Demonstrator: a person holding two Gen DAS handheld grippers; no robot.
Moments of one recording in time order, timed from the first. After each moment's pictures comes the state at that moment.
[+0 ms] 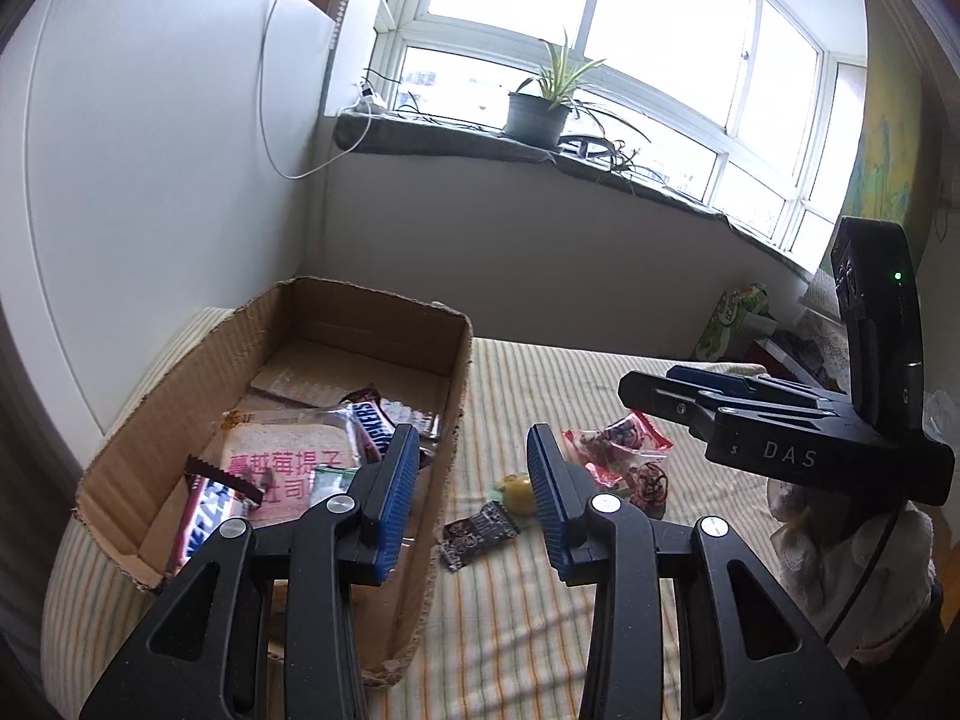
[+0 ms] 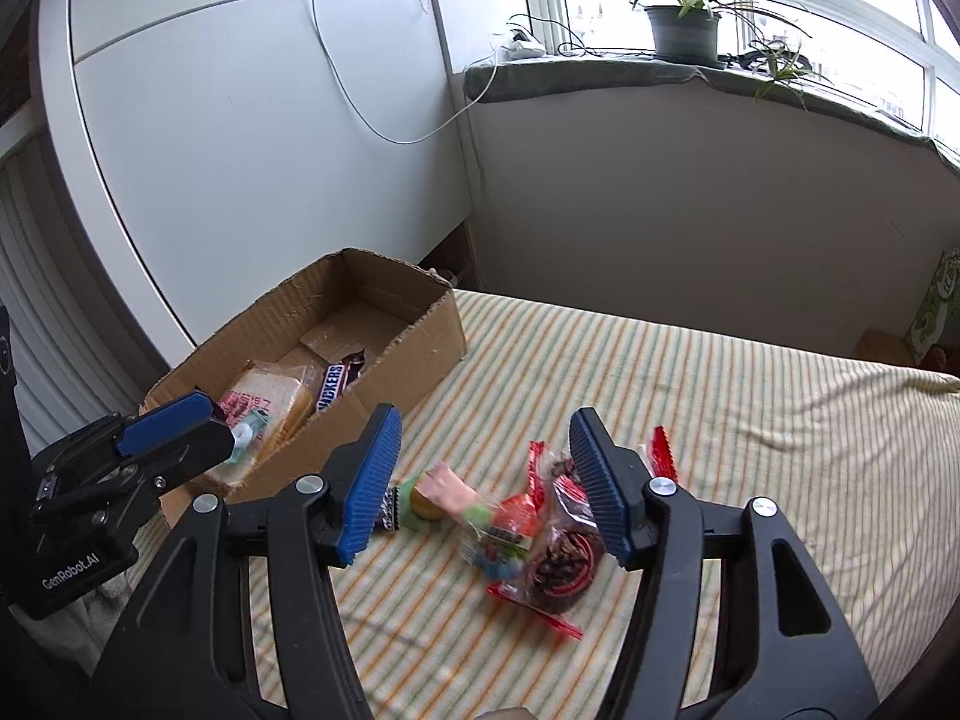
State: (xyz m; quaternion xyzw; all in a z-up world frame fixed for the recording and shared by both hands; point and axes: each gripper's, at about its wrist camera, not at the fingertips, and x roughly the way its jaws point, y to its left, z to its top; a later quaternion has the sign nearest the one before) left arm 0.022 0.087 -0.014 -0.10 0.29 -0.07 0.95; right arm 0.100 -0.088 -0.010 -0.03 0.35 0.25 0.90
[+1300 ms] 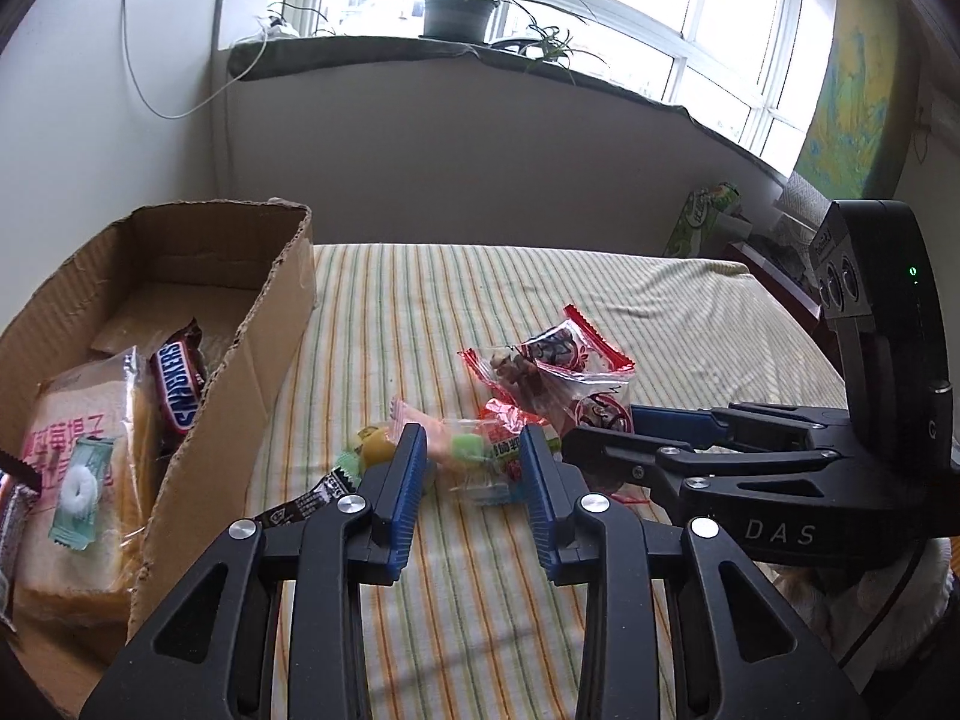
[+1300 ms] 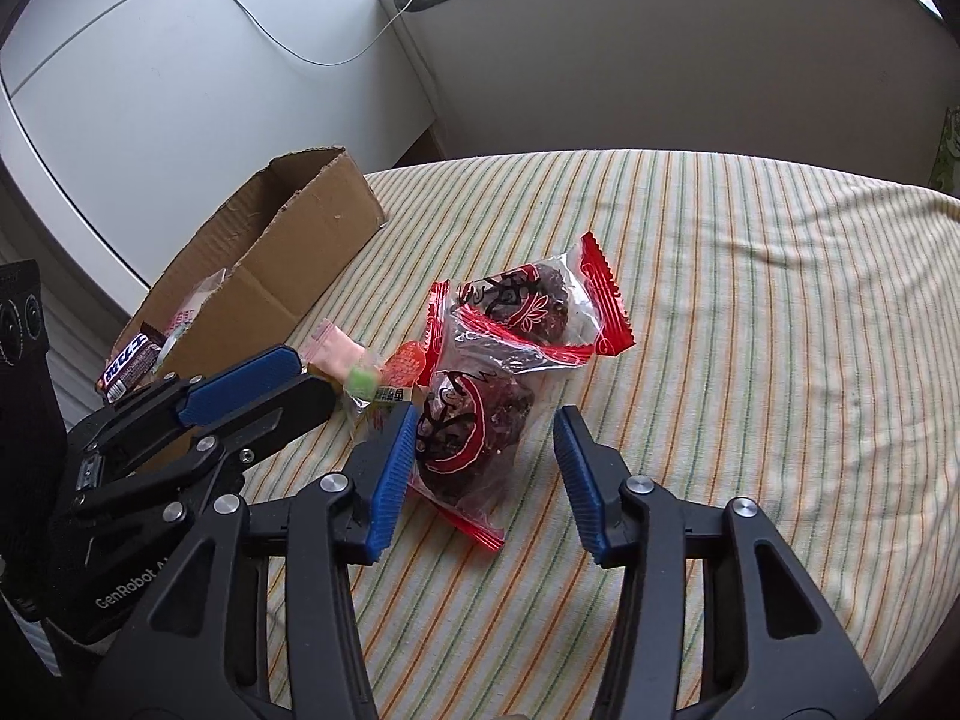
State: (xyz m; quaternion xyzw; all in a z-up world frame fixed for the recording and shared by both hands) left arm 0.074 0.004 -0.065 -0.05 0.37 -0.12 0.92; right arm 0.114 -0.138 -0.090 0.04 0.46 0.25 0.85
